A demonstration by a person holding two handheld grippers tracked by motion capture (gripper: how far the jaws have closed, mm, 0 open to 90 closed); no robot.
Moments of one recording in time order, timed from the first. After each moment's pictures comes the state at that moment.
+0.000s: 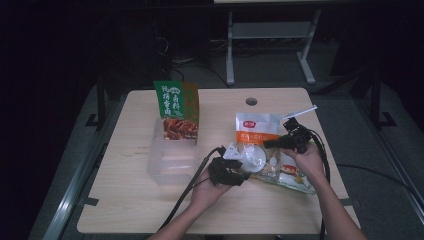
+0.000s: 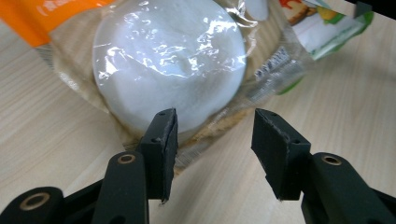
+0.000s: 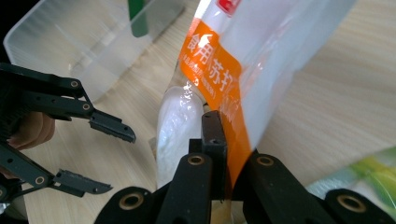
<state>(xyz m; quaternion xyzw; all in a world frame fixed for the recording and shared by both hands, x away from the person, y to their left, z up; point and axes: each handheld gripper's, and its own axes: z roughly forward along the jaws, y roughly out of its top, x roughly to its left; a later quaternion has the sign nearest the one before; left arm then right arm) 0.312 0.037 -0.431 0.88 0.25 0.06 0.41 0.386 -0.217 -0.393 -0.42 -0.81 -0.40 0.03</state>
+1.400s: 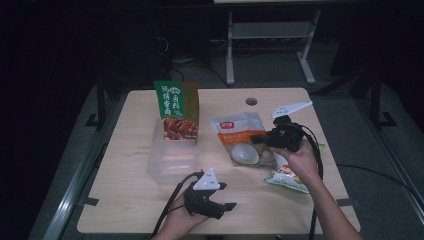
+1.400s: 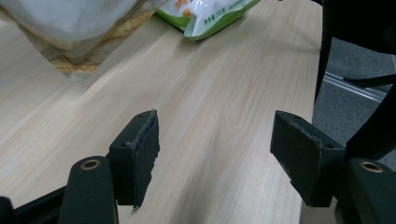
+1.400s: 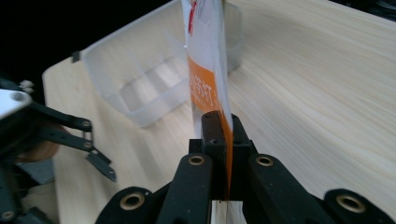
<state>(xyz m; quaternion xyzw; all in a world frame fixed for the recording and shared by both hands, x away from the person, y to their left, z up) 0.241 0.097 -0.428 0.87 0.21 0.03 0.45 0.354 -0.174 -0.336 -0.31 -0.83 -0.45 -0.03</state>
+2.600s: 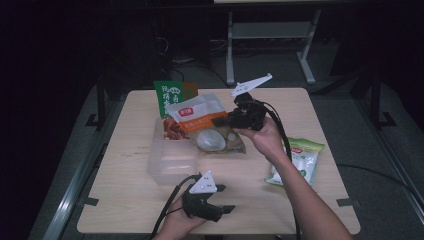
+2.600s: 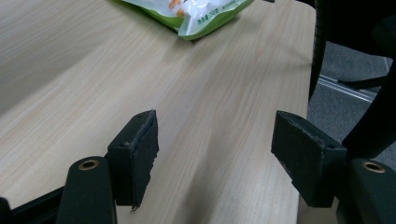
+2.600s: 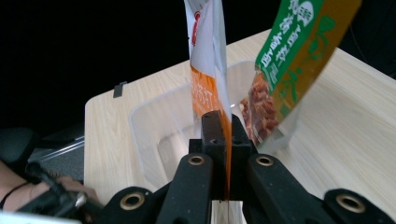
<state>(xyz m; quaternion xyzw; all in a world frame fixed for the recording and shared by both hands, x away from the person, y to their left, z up) 0.238 0.100 -0.433 0.87 0.19 0.03 0.46 0.382 -0.082 -0.282 -0.23 -0.84 -0.49 -0.01</state>
